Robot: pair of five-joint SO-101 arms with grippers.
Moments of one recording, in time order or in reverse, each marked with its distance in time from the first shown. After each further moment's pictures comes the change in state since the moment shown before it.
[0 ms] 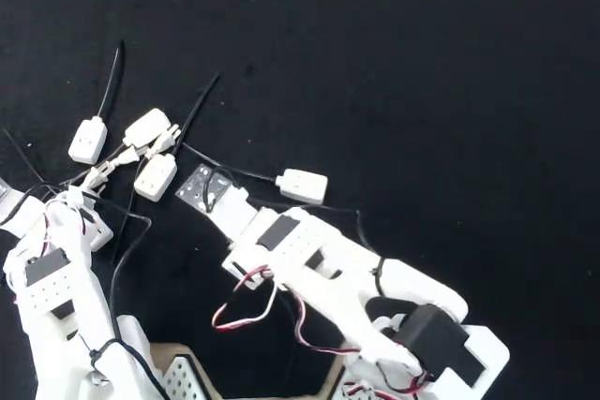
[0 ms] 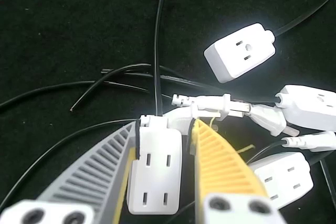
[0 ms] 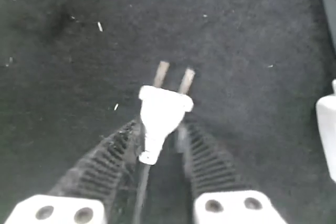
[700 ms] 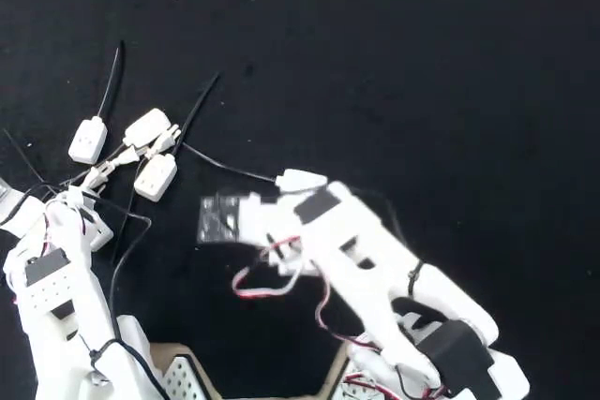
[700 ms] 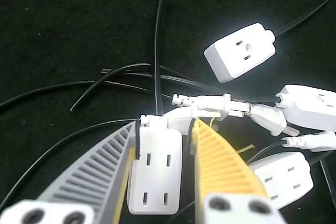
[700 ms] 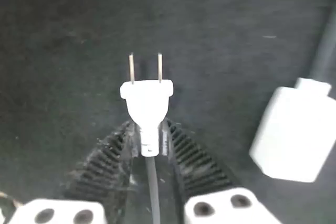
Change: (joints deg) left arm -0.1 0.0 0.0 0.0 0.0; right arm 11.0 -7.5 1.4 14.2 47.3
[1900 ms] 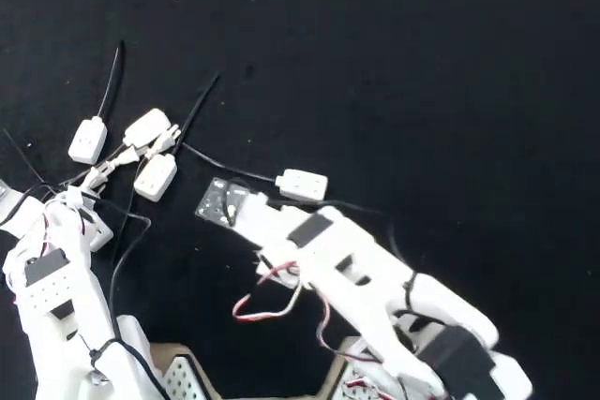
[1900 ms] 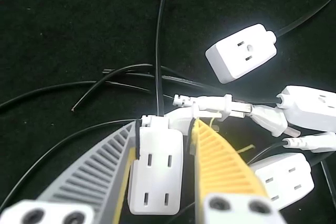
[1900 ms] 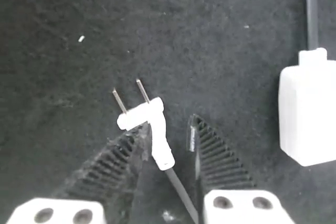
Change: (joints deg) left arm -0.2 0.0 0.0 0.0 0.0; right arm -5.3 0.7 3.5 -8.2 -27.5
